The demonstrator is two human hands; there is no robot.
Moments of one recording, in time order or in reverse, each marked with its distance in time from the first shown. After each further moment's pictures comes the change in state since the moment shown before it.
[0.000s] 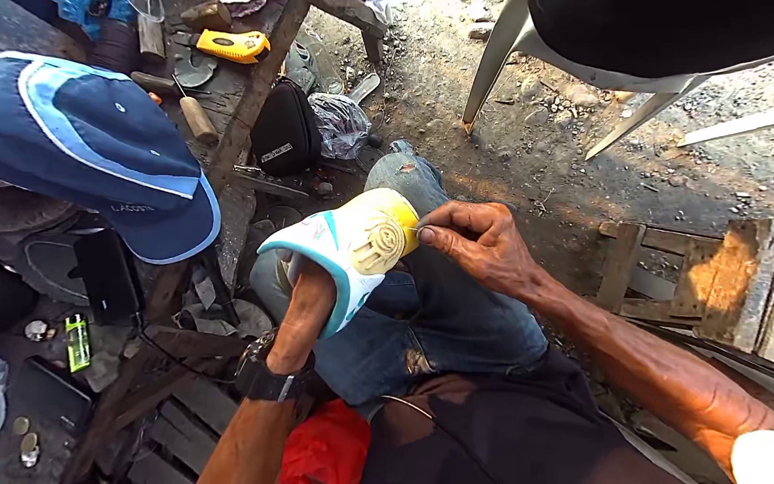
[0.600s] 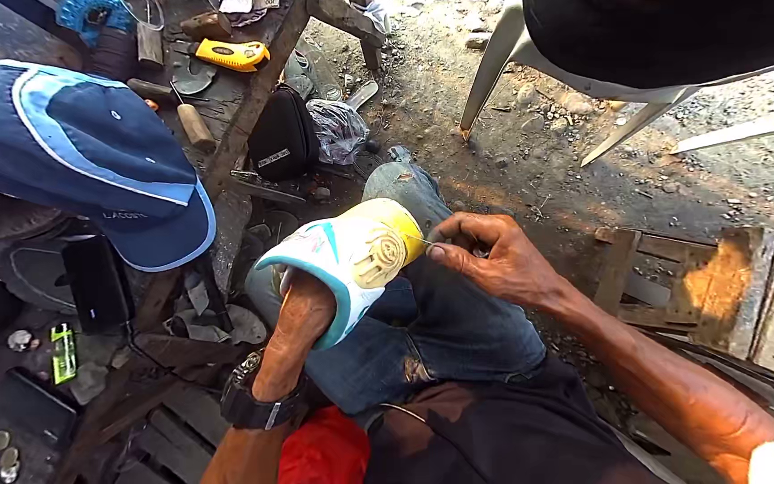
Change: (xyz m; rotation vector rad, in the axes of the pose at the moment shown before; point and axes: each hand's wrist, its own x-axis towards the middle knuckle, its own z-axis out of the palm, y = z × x) left_hand 0.001 -0.001 0.002 0.567 0.038 0.158; right_hand -0.007 -0.004 -0.018 -0.041 -0.118 0.136
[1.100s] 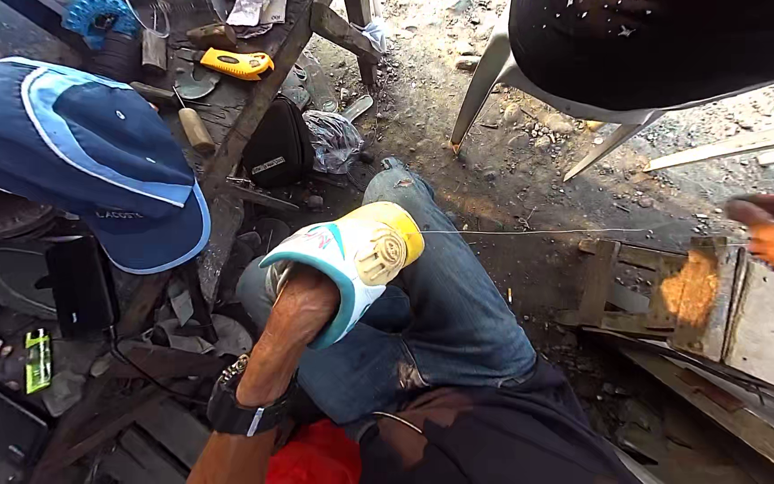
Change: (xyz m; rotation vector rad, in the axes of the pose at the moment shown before) left_hand 0.010 0.005 -0.008 -0.443 -0.047 -0.080; right_hand -0.166 0.057 -0.281 -0.613 0.614 0.723
